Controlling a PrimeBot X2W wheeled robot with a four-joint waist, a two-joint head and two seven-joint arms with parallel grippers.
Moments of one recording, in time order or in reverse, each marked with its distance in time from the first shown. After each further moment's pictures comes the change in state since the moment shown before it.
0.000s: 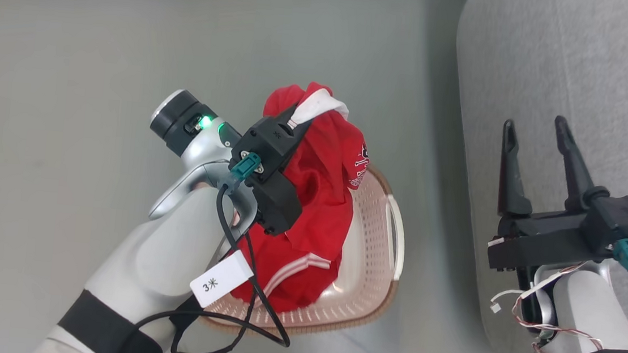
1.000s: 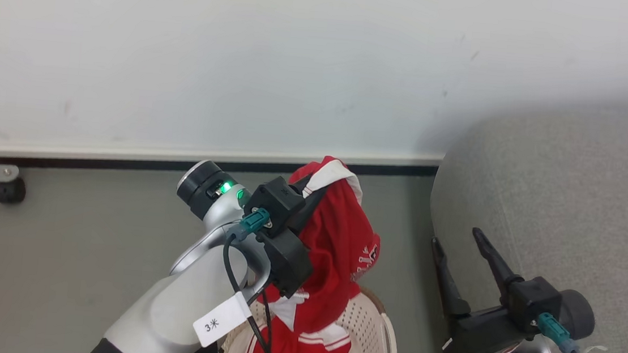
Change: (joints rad) left arm 0.129 -0.004 -0.112 -0.026 -0.172 0.002 0.002; right arm 0.183 0.018 0.121 0.132 -0.019 0.075 0.007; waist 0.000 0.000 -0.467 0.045
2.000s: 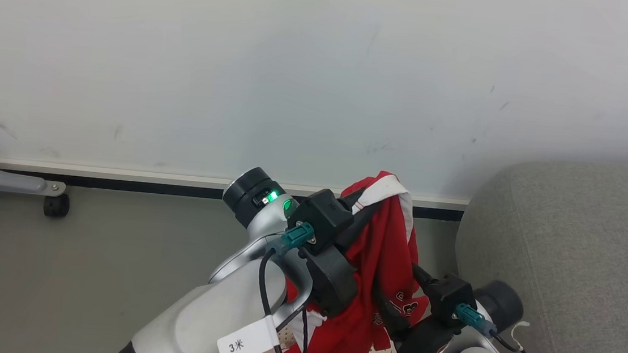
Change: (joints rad) left arm -0.001 0.002 -0.153 -0.181 -0.124 0.053 0.079; right arm -0.154 0.018 0.276 0.269 0.017 0.042 0.000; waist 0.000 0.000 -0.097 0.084
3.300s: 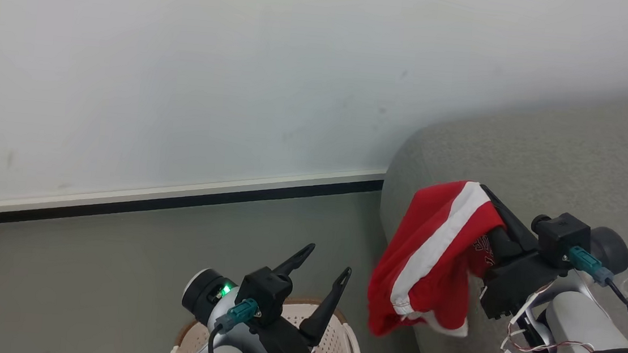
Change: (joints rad) left arm 0.276 0.046 0.059 -0.017 -0.092 0.069 -0.053; right arm -0.103 -0.196 -0.068 -0.076 0.144 0.000 0.000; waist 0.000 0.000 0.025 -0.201
